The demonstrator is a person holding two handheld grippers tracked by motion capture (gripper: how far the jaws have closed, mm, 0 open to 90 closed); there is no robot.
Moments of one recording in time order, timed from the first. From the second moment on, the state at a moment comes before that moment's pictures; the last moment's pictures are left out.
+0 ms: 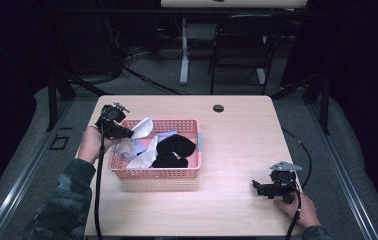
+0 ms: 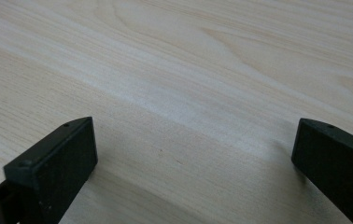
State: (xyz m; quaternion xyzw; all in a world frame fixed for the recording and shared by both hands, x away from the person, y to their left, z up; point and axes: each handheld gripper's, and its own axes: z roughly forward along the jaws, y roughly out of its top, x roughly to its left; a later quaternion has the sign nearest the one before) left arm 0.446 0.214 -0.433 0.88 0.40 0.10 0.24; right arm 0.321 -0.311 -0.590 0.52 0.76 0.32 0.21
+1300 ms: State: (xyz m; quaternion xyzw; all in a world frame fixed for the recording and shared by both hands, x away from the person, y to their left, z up) left arm 0.424 0.294 -0.377 0.83 0.46 0.16 0.29; right arm 0.321 -0.311 -0.590 0.52 0.76 0.32 0.21
